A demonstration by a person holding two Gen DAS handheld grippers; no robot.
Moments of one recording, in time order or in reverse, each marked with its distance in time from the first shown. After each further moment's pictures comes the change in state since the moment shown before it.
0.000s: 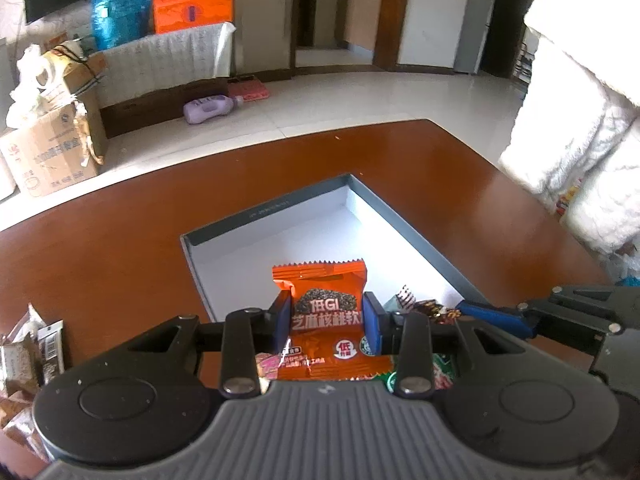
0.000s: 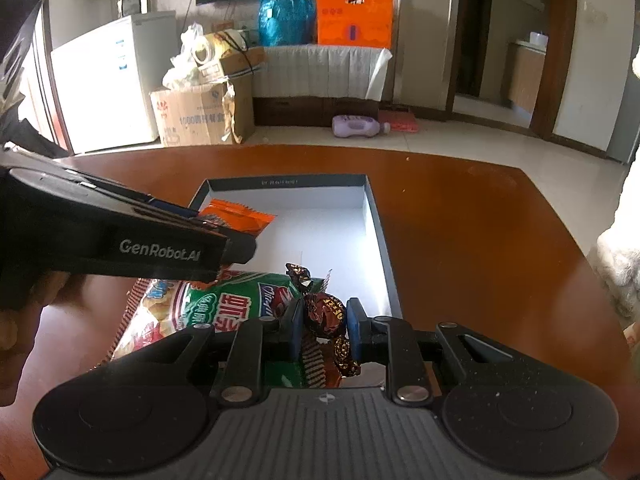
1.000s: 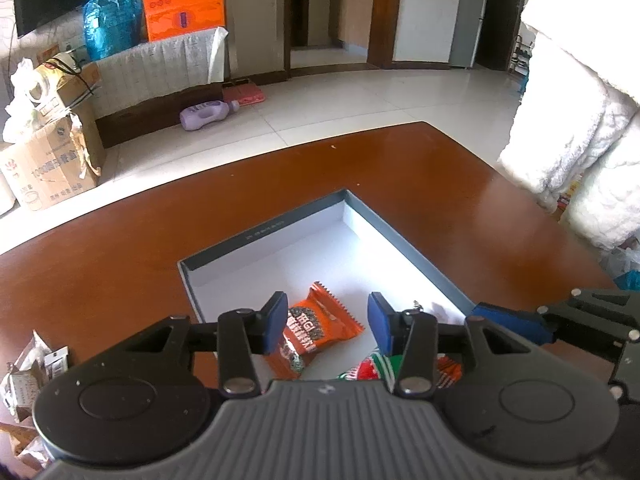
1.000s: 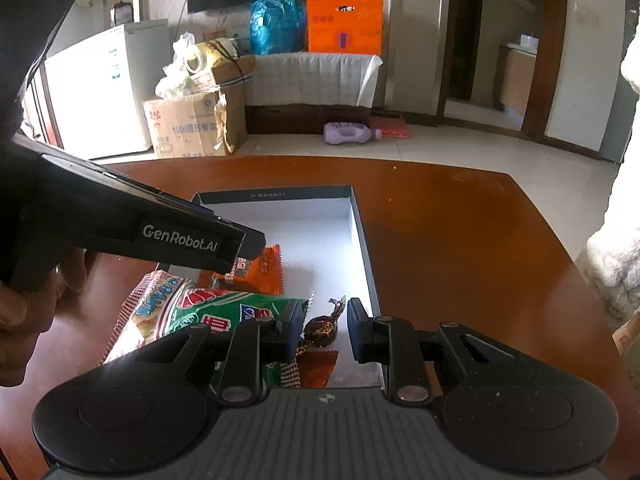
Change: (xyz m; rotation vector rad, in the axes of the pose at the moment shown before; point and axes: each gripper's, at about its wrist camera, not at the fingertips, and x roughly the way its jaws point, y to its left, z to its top) left arm 0.007 -0.007 0.015 0.029 -0.002 0.023; right arm -0.006 -0.008 0.004 0.020 -0.030 -0.019
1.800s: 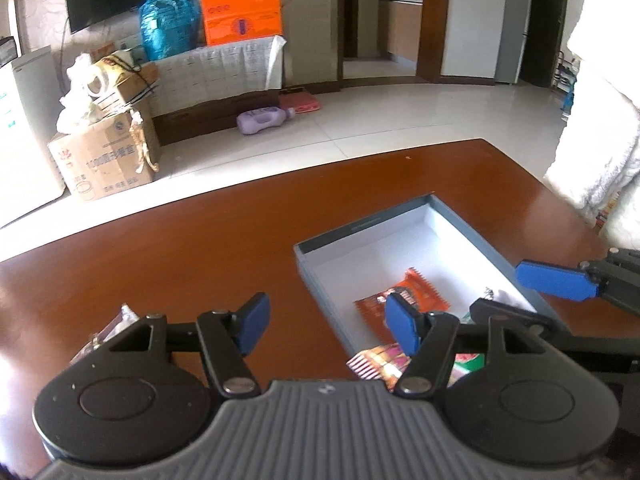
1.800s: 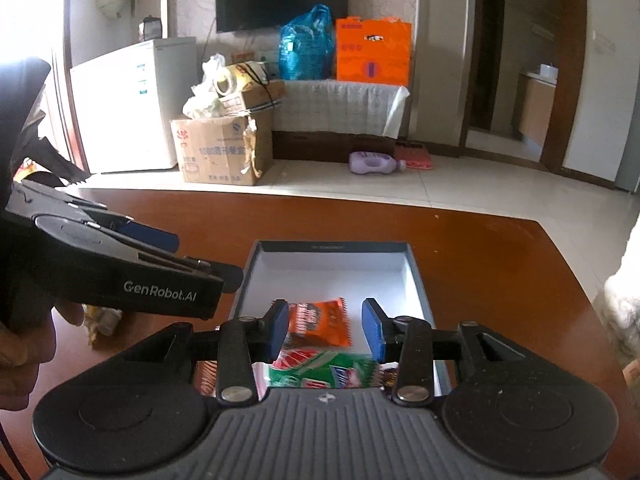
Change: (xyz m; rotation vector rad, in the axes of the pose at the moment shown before) left arm -0.069 0.059 -0.023 -0.065 -0.035 0.136; right arm -0.026 0.047 0.031 -0.047 -0.075 0.053
